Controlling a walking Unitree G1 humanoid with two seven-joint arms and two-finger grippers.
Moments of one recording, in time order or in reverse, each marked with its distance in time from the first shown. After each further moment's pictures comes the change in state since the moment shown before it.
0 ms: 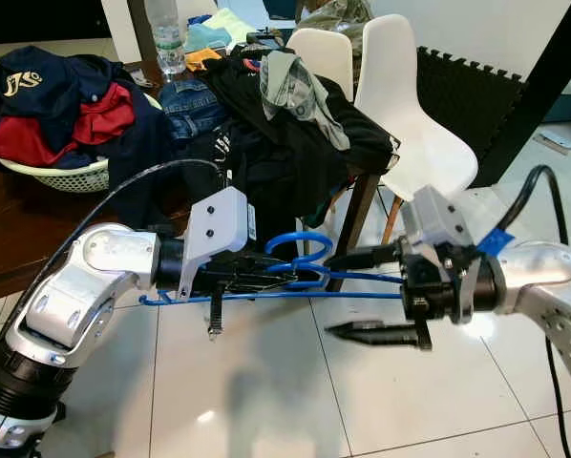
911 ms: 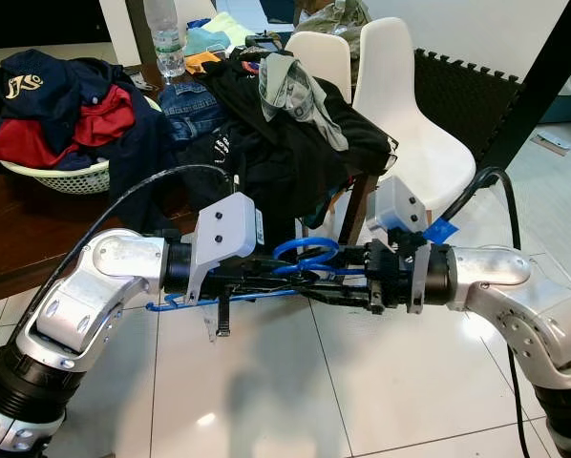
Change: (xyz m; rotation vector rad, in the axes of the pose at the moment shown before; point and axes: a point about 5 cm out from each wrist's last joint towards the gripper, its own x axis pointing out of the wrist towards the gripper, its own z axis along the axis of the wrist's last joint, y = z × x) left arm 0.006 -0.004 -0.003 -0.002 -0.006 -0.010; right arm 0.025 -0.011 -0.002 0.027 -0.054 -0.129
